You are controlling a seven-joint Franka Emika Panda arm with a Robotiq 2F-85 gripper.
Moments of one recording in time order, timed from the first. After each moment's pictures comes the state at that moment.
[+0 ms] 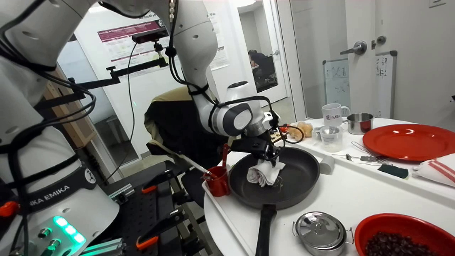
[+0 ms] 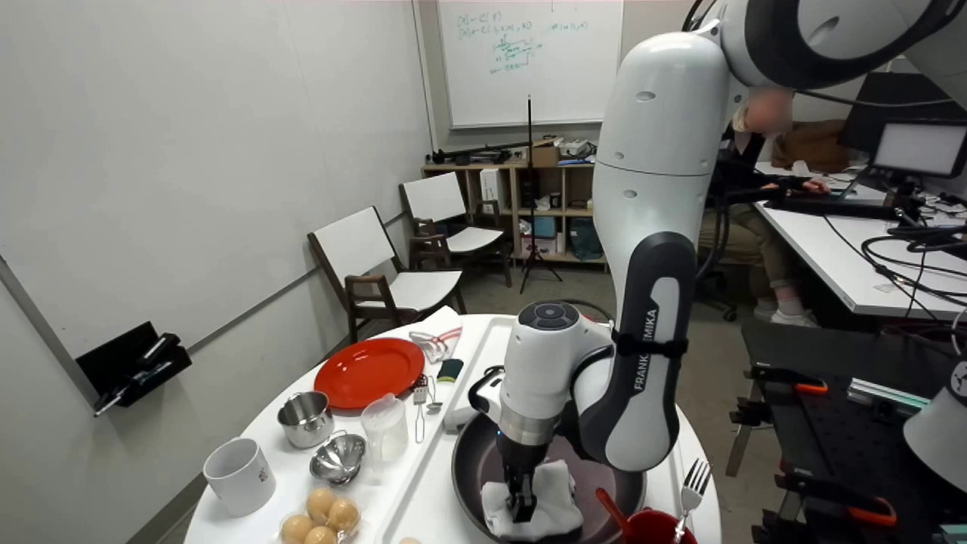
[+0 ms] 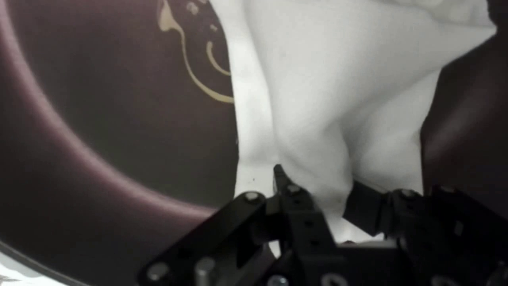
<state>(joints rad) 0.09 0.91 0.03 -2.10 -0.23 3.22 -0.17</state>
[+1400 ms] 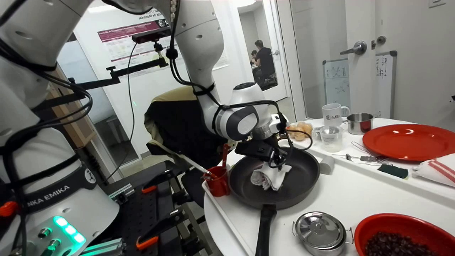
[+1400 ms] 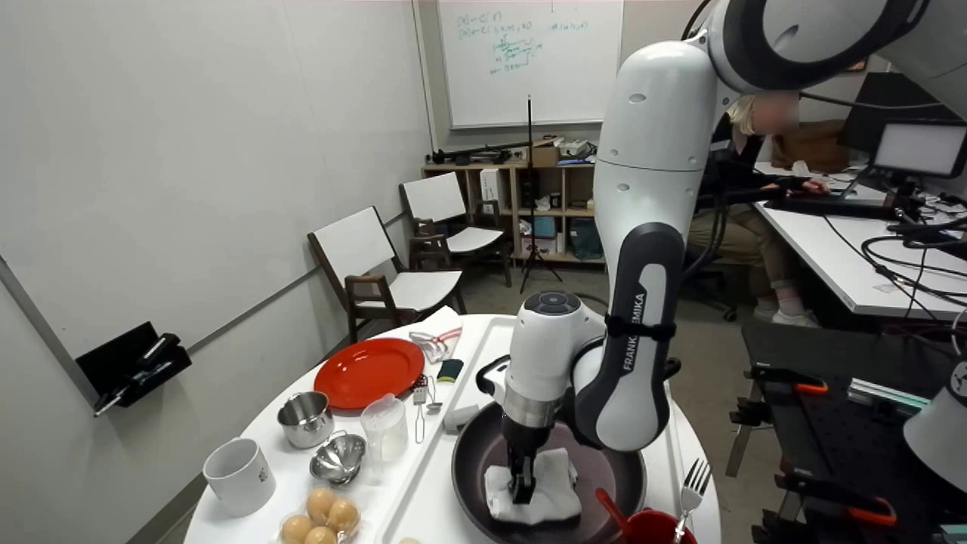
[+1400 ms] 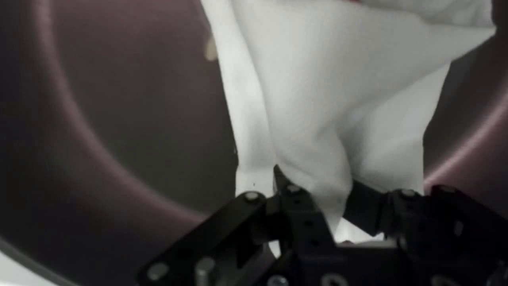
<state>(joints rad) -0.02 0.92 0.08 -2.10 -0.23 3.23 -0.18</state>
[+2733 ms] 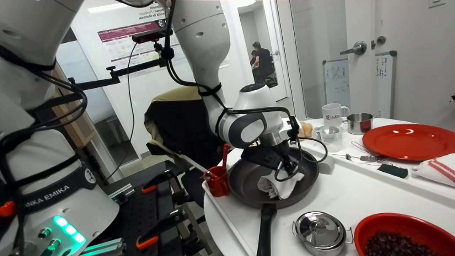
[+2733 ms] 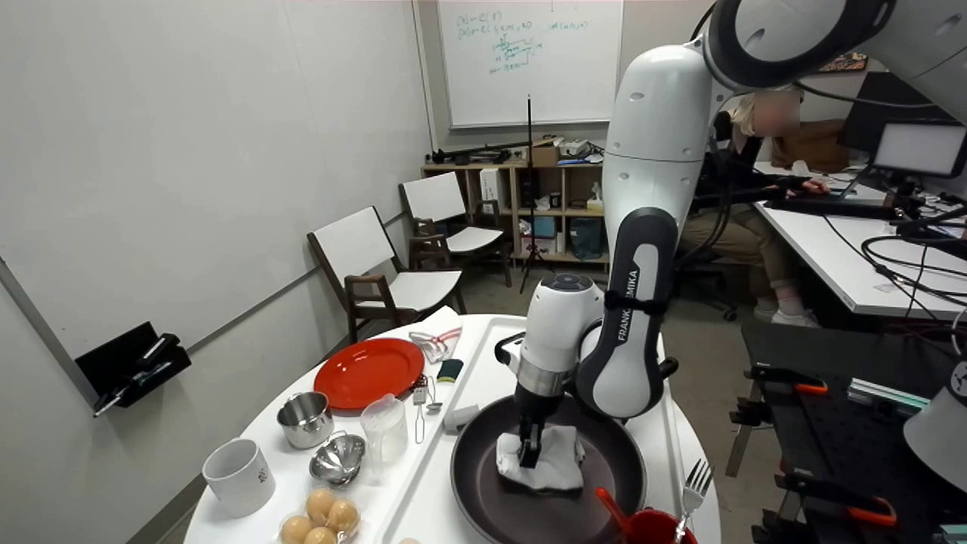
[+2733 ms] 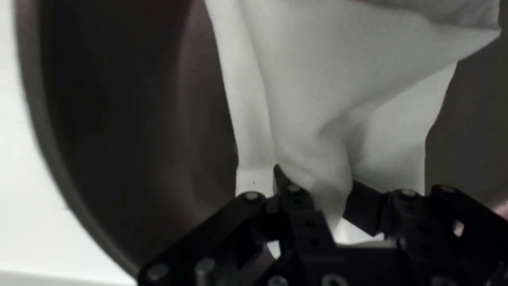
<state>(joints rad) -0.16 0.92 0.10 -2.12 -0.23 3.26 -0.19</state>
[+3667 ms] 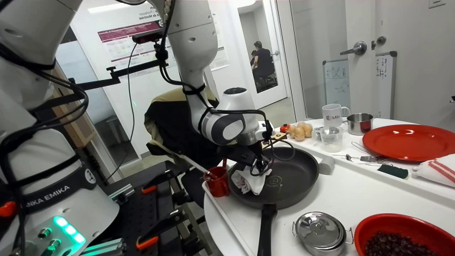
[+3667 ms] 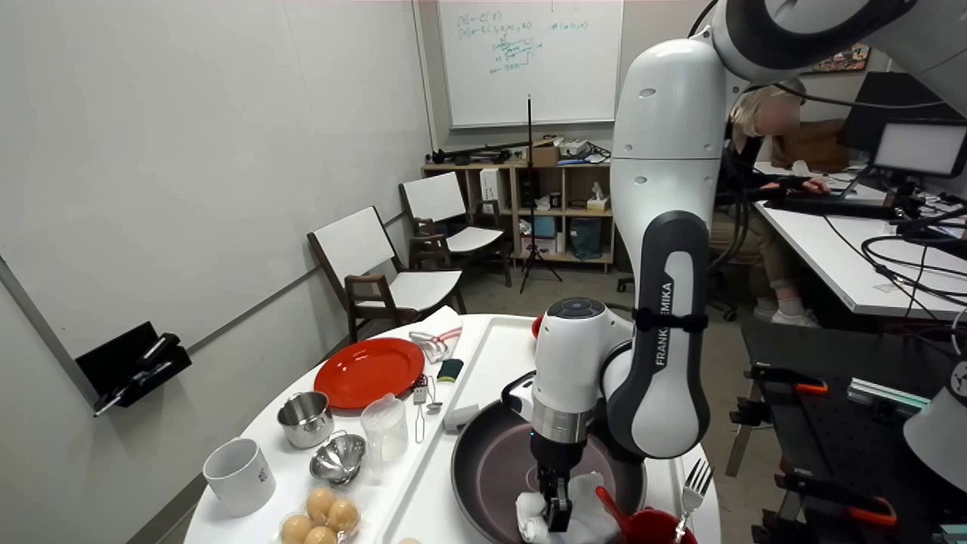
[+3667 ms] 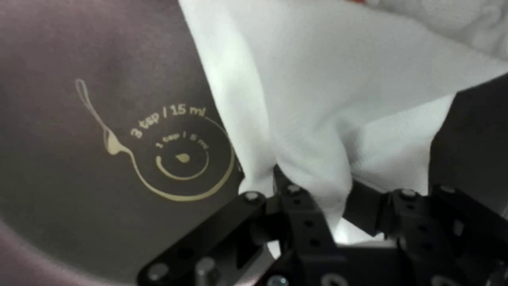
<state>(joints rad) -0.12 0.90 0.19 -2.23 -0.23 3.22 -0.20</state>
